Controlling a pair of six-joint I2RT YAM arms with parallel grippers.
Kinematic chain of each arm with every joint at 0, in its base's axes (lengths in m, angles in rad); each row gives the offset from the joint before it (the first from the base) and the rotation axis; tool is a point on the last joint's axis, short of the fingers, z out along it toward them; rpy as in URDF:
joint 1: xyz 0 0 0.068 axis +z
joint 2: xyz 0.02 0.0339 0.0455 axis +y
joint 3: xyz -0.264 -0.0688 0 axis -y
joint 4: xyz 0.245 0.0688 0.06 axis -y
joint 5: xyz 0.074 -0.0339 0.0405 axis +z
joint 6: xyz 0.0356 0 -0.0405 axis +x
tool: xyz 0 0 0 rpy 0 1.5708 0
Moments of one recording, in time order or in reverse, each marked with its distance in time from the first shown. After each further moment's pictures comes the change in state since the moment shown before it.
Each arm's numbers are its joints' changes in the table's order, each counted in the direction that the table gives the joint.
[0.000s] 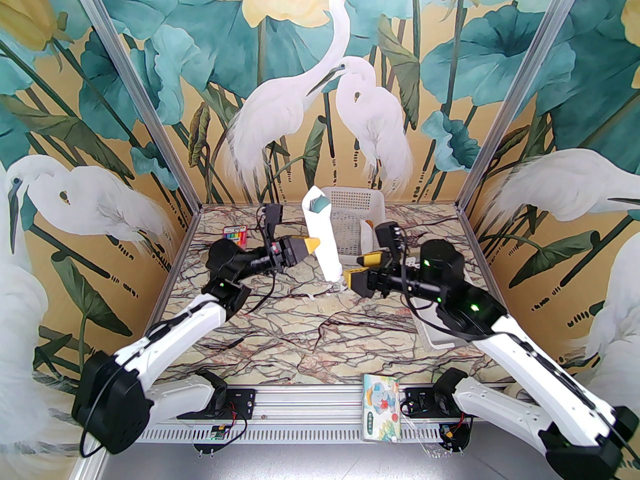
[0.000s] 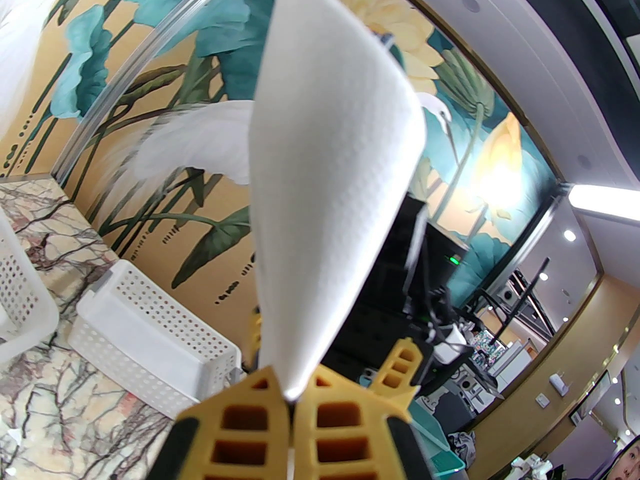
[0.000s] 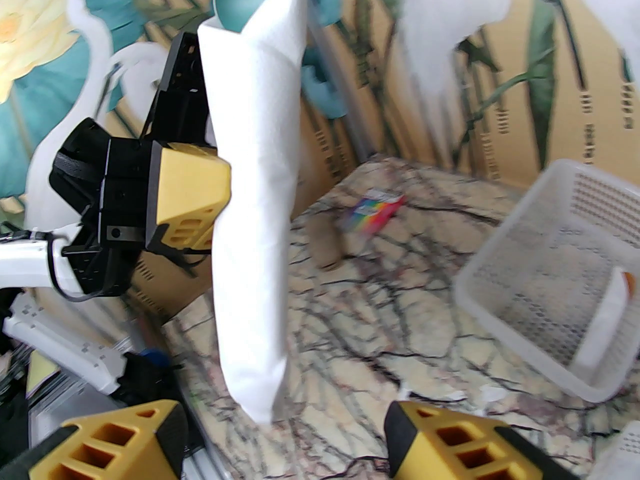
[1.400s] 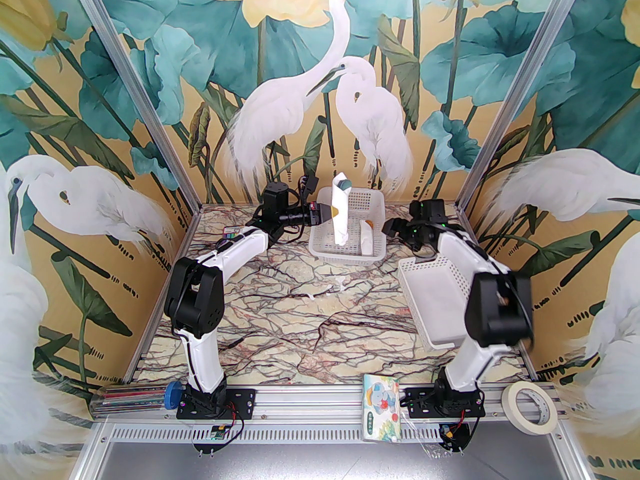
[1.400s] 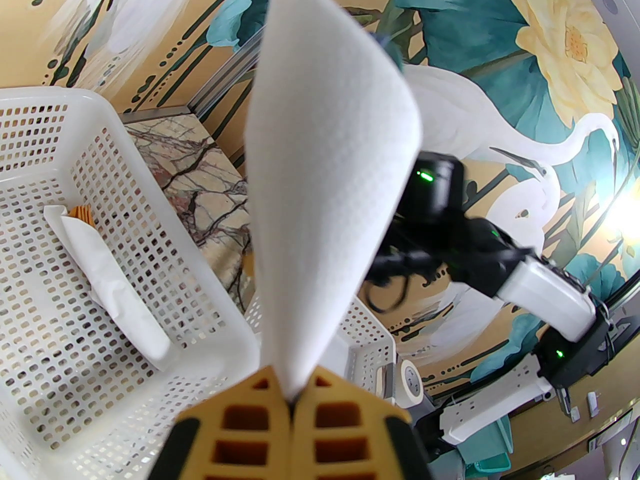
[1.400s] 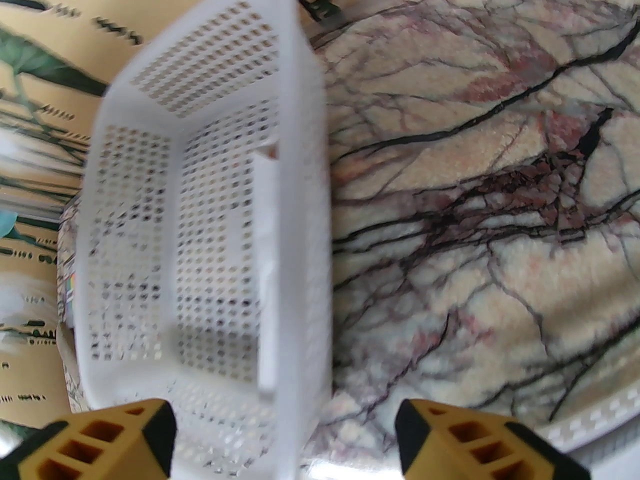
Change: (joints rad) left arm 0.071 0.676 0.679 -0.535 -0.022 0.353; right arm -0.600 0.996 0.432 -0.066 0.117 0.178
